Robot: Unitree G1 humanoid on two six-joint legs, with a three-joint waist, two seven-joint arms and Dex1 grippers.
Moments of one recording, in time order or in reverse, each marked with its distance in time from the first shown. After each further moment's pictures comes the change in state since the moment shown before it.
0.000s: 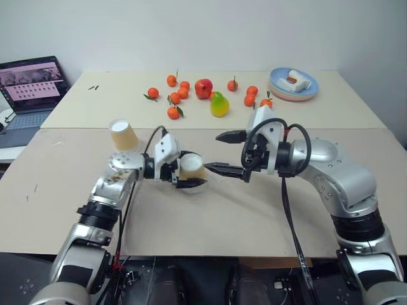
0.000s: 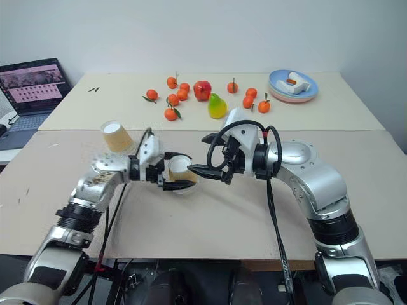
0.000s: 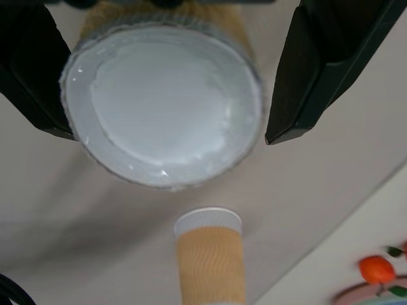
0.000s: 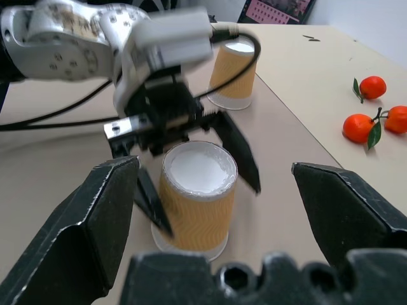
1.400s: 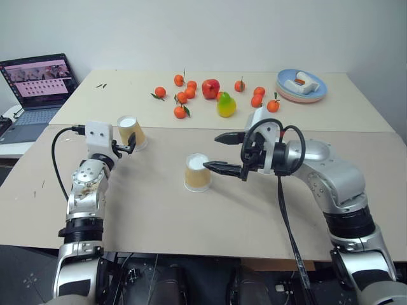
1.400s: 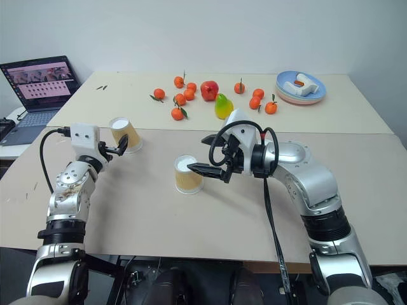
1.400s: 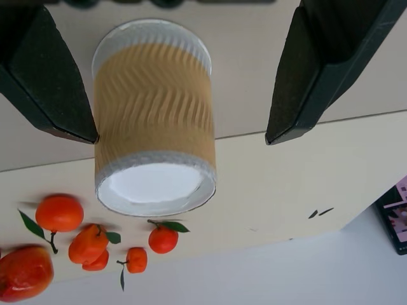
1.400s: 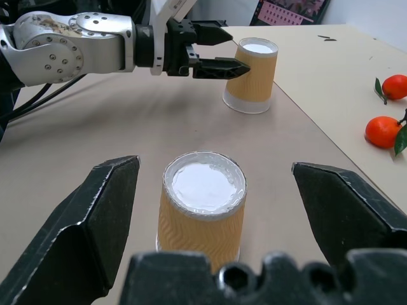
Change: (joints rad) left arm 0.039 -0.143 0.345 0.264 0.189 -0.113 0.886; right arm -0.002 0.040 -0.001 0.091 -0.021 -0.046 0.028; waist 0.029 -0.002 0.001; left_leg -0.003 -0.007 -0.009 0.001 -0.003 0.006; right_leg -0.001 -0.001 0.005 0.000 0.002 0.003
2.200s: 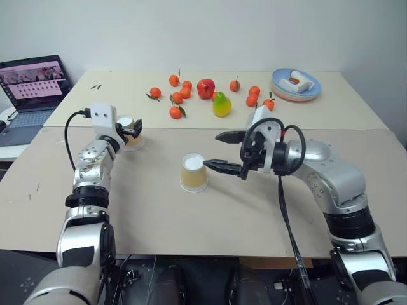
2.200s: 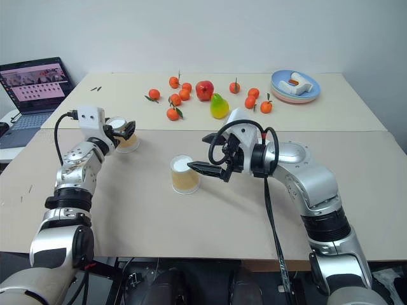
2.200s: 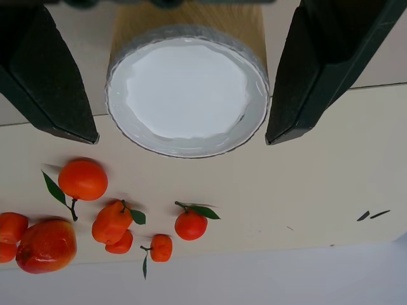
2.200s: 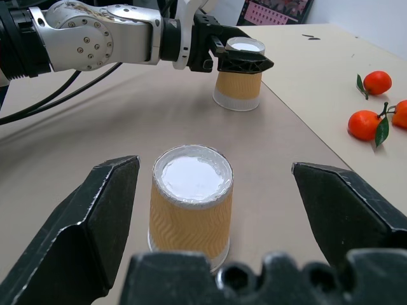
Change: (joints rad) left arm -0.224 0.014 0.005 0.340 -0.034 -0.050 -0.061; right arm 0.003 0.002 -0.003 -0.005 0.003 0.000 -0.022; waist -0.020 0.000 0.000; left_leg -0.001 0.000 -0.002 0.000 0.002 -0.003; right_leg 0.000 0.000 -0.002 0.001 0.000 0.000
